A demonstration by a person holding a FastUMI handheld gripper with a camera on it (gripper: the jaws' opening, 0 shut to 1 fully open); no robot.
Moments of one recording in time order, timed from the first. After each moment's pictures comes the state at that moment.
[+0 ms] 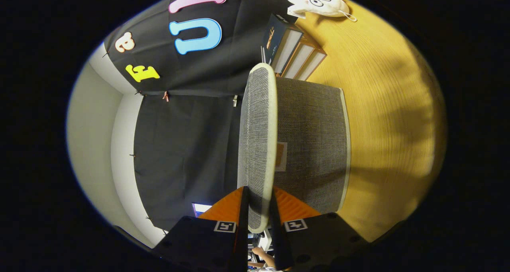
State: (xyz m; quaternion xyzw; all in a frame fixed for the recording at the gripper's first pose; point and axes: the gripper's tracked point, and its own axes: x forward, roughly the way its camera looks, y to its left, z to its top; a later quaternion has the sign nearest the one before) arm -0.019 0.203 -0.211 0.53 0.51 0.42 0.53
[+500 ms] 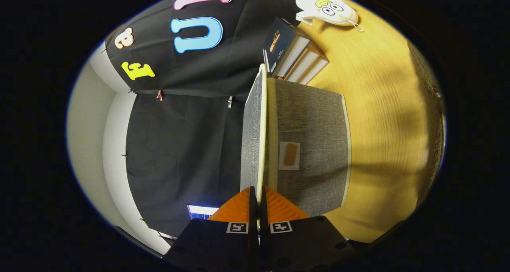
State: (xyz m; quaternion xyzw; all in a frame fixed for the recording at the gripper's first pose) arm -0.014 0.205 -0.178 0.51 0.51 0.40 0.57
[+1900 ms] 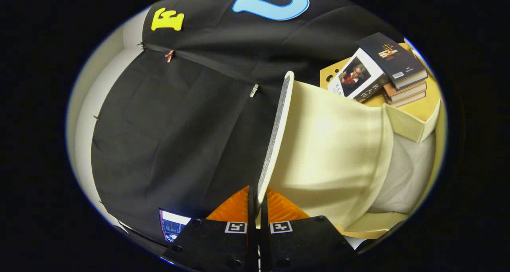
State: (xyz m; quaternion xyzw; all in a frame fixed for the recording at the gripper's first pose) arm -0.022 0.494 -0.049 0.38 0.47 0.43 0.67
